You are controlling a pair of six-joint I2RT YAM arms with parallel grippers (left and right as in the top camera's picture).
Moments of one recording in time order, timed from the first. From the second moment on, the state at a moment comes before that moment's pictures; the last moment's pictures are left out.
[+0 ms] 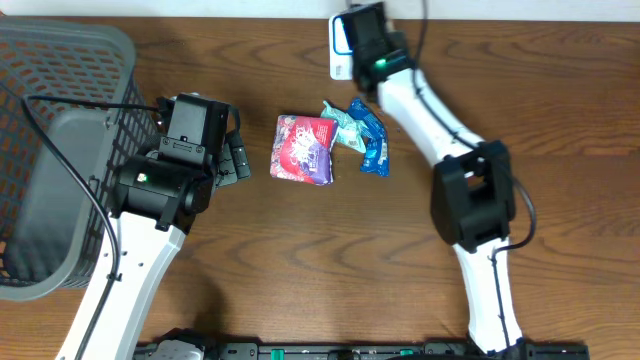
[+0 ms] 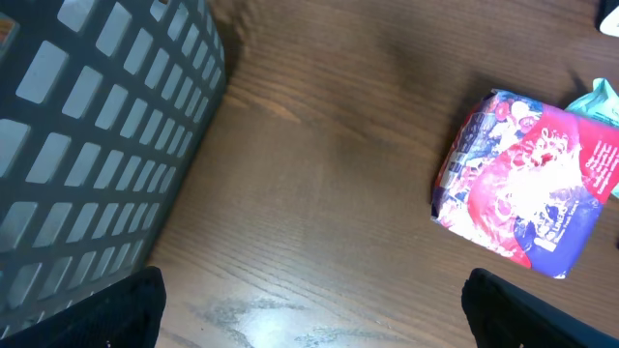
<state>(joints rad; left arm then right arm) -0.28 1.27 1.30 -1.08 -0.32 -0.46 0.37 2.38 2.07 -0.56 0.63 0.07</state>
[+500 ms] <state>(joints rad) -0.28 1.27 1.30 -1.08 -0.32 -0.46 -0.21 2.30 2.08 -0.93 0.51 0.17</state>
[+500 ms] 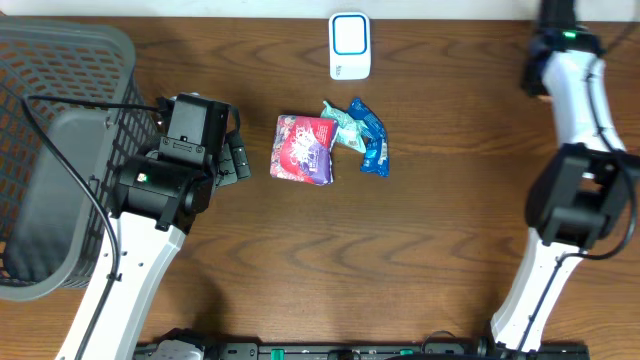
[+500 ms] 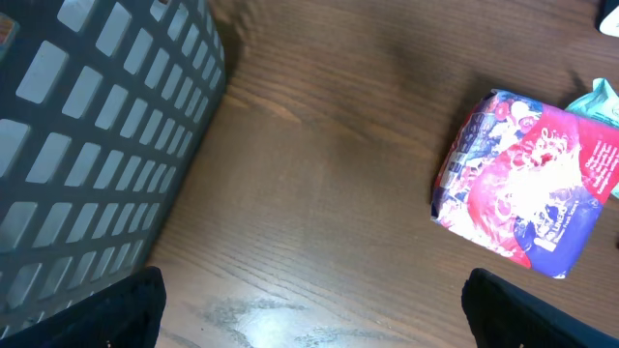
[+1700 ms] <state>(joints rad) -0.28 1.27 1.30 -1.08 -0.32 -0.46 -0.25 2.30 2.08 -1.16 -0.27 0.16</state>
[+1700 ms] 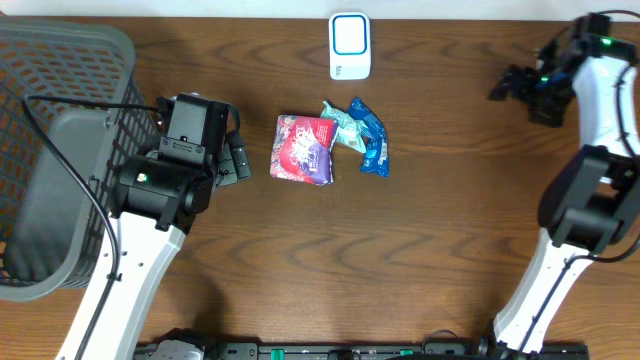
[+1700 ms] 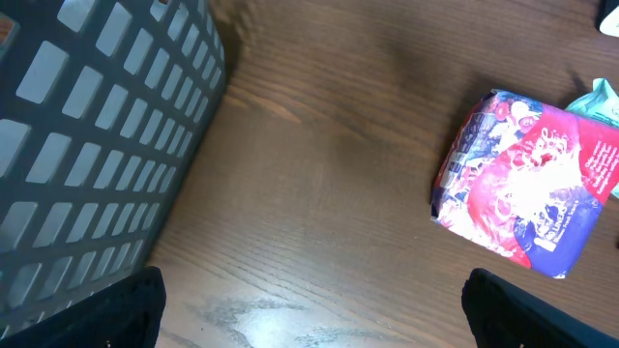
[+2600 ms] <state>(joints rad) -0.28 1.27 1.30 -1.08 -0.32 -0.46 0.23 2.30 1.79 -0.90 -0.34 0.17</state>
